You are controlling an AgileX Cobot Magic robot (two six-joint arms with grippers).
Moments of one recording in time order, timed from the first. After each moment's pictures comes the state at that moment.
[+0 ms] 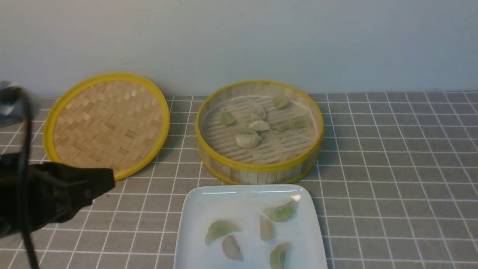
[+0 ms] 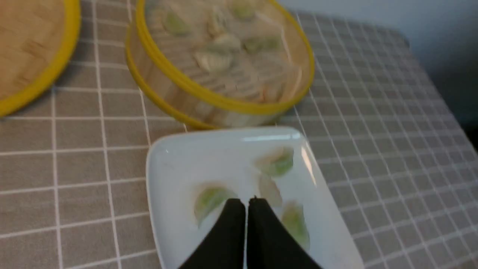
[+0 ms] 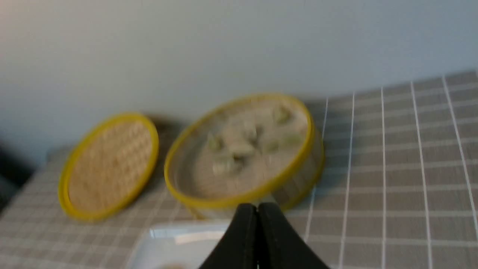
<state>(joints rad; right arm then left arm) -0.05 0.59 -0.74 0.63 0.83 -0.19 -0.03 0.90 -0.73 -0.82 0.81 0.47</state>
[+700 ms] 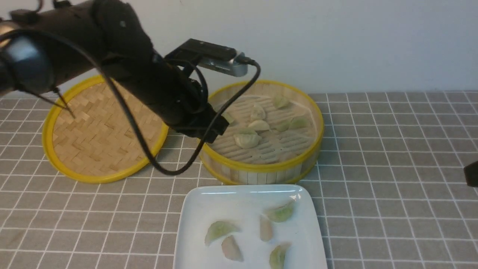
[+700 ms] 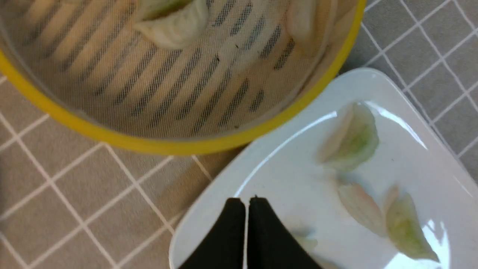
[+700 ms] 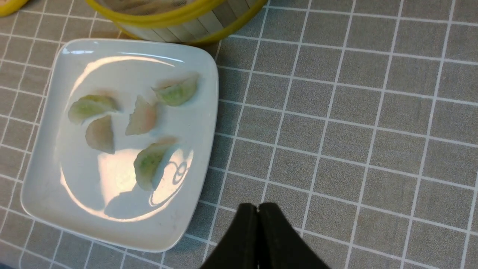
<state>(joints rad) -0.05 1.01 -1.01 0.42 1.25 -0.20 -0.38 1.84 -1.56 -0.37 0.96 0.42</state>
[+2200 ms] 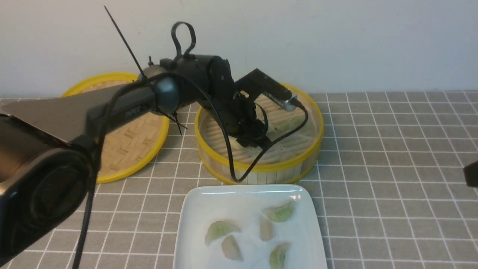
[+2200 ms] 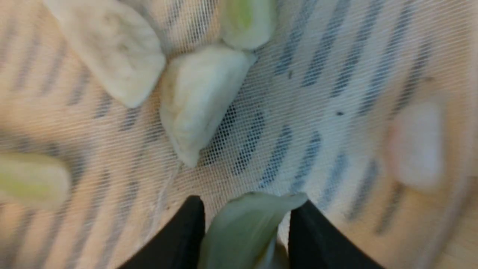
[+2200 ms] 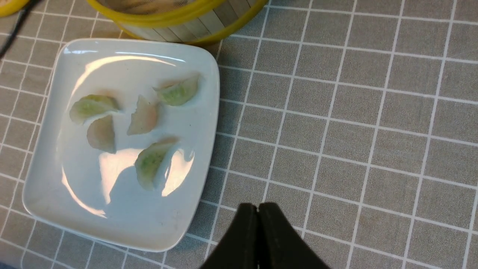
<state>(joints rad) -0.05 1.01 -1.01 0.42 1.25 -0.20 -0.49 2.15 -1.79 -0.22 0.75 0.46</state>
